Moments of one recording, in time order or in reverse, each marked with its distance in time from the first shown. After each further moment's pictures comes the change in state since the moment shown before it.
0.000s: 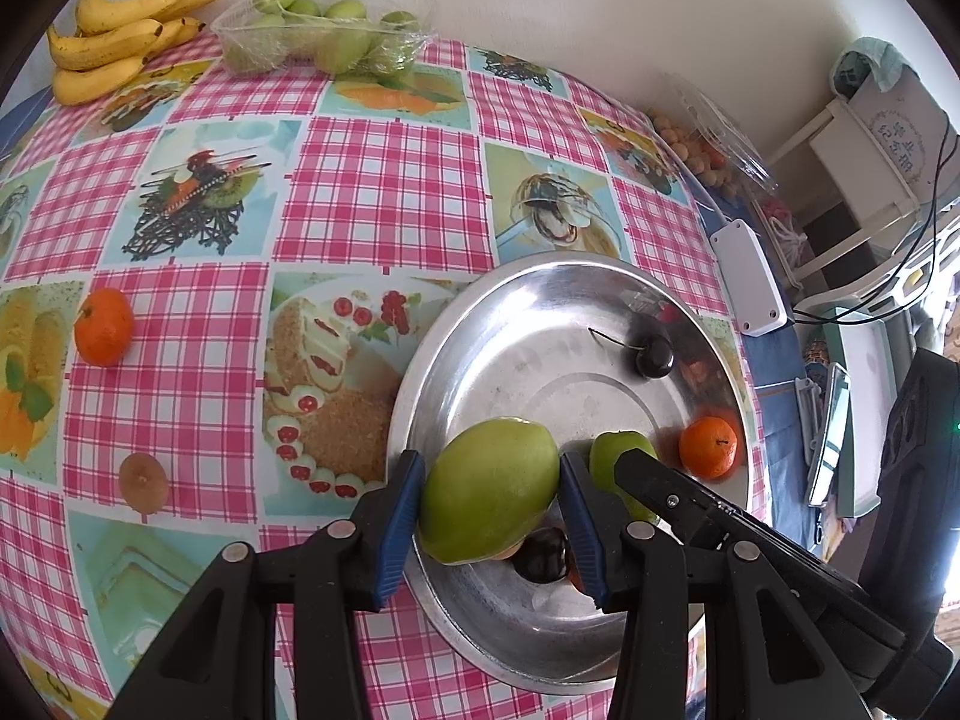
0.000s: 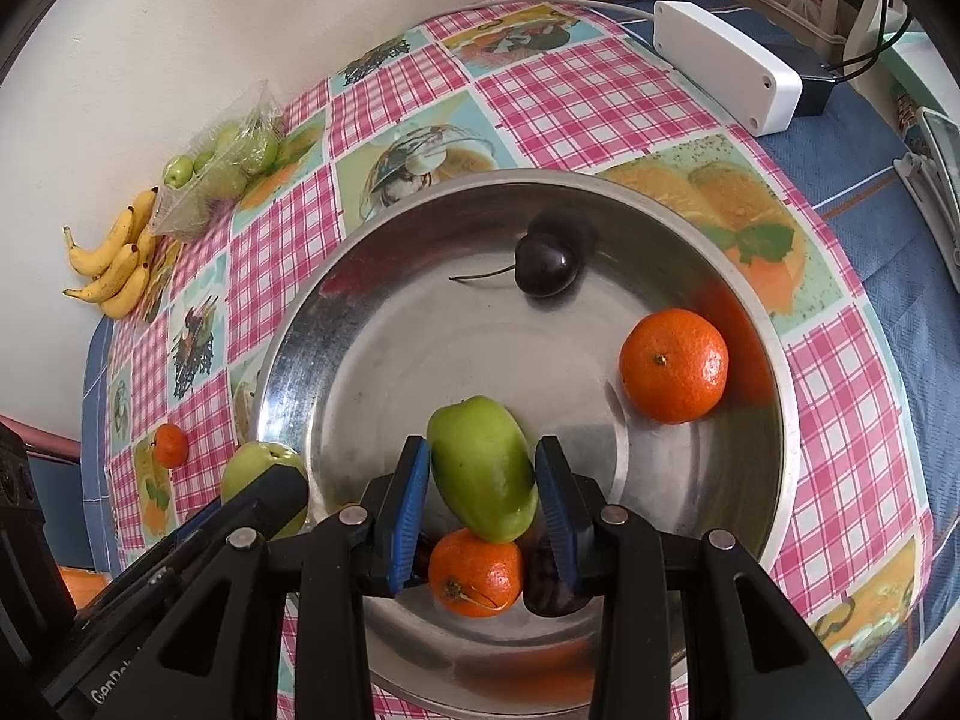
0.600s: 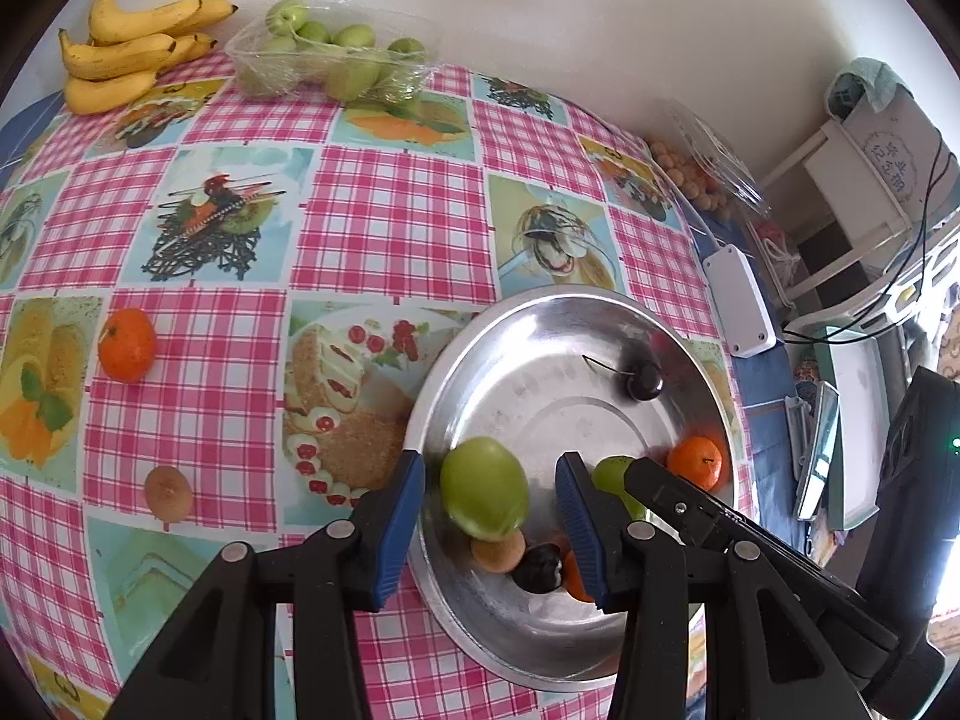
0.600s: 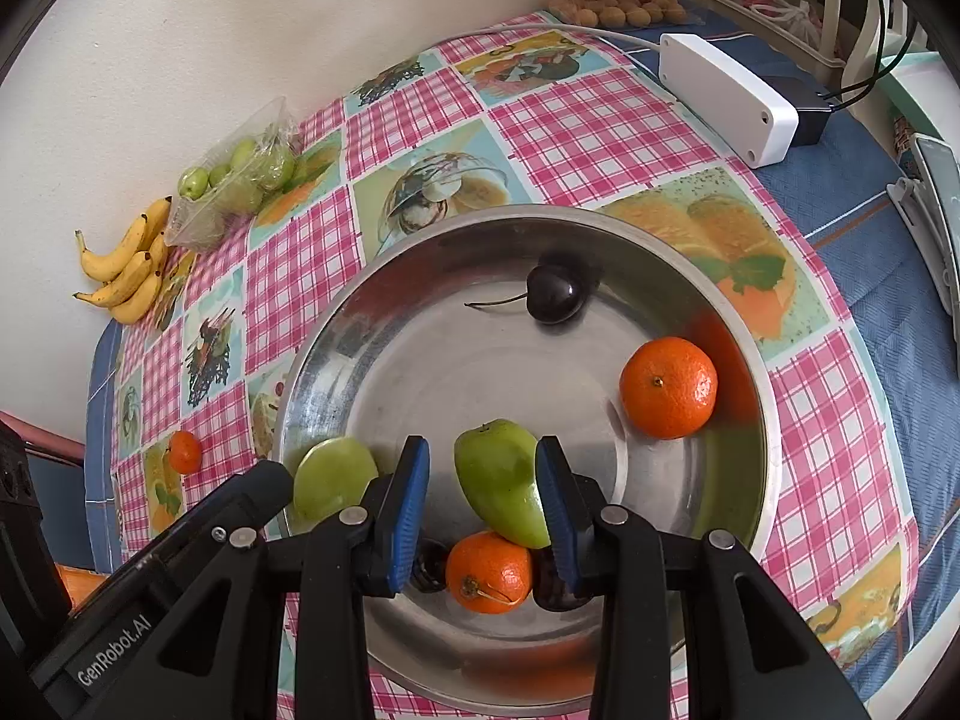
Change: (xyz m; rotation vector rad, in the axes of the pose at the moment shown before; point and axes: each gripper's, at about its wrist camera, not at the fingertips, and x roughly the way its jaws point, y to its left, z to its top) left arm -0.019 0.005 0.006 -0.017 -0.043 0.005; right arm -0.014 0.007 0.002 -0.021 -0.040 0.004
